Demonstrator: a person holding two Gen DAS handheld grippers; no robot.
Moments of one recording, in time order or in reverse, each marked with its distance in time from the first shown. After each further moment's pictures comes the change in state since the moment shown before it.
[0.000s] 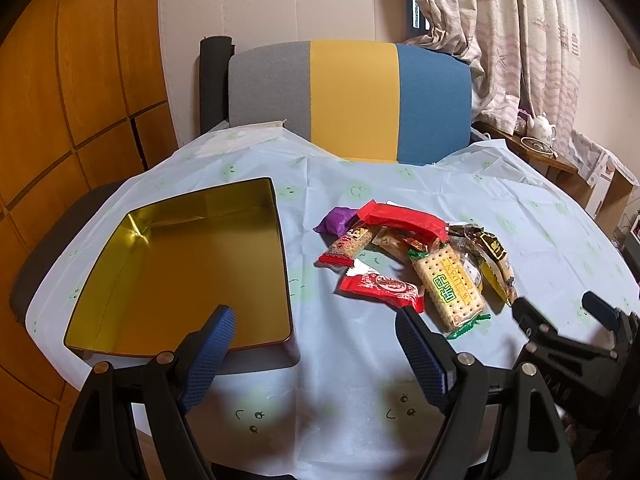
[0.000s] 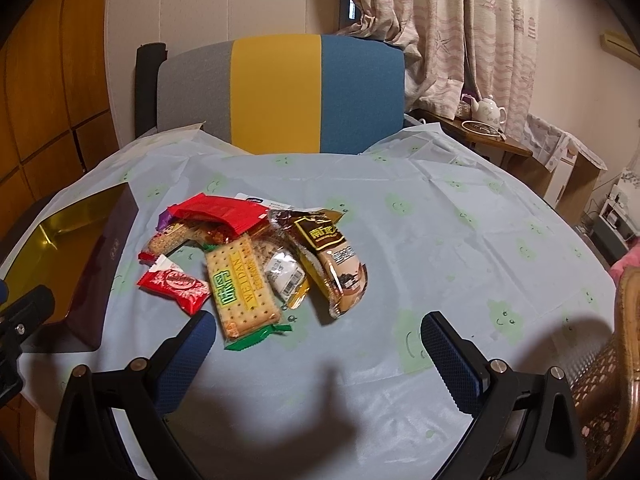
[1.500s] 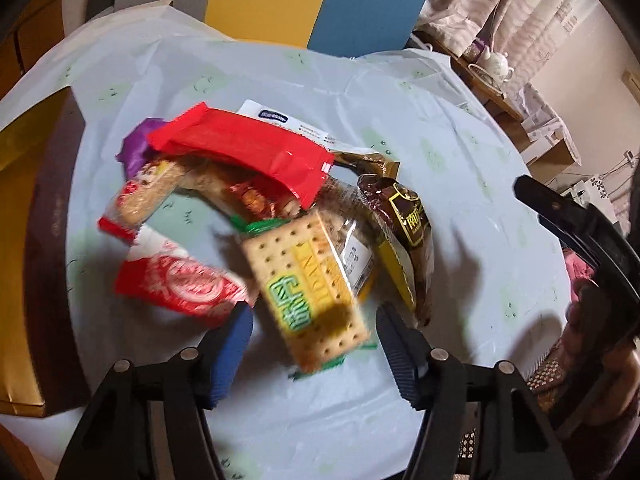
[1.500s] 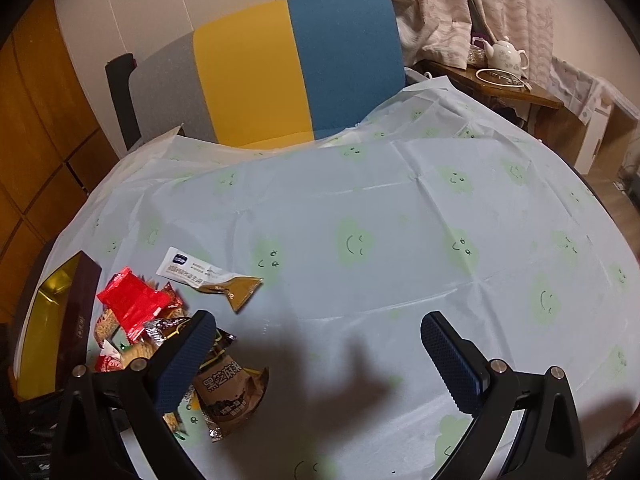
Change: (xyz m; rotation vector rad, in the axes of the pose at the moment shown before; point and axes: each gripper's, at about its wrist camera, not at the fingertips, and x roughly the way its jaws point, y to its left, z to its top) left arm 0.133 -0.102 0.039 -0.035 0.491 -0.372; right arm 0.105 -0.130 0.107 0.109 0.172 0.182
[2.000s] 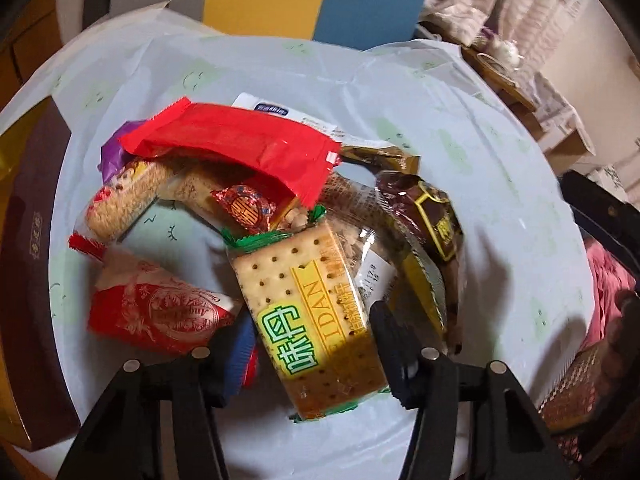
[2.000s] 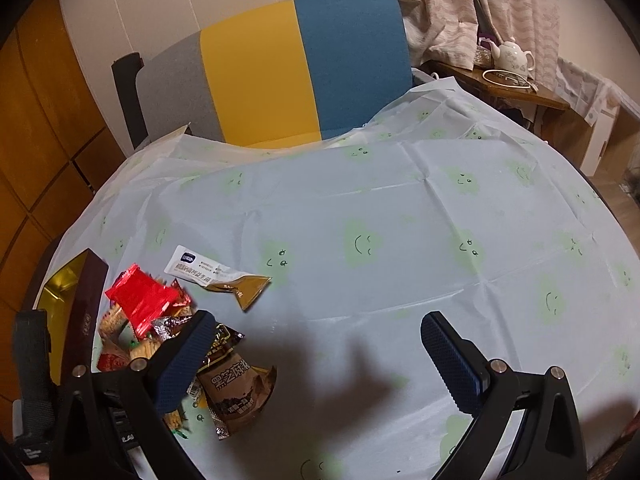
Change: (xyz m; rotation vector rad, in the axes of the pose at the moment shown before) left arm 0.024 -0.003 0.008 0.050 -0.015 0.052; right arm 0.000 0.003 -0.001 -0.017 0.004 0.013
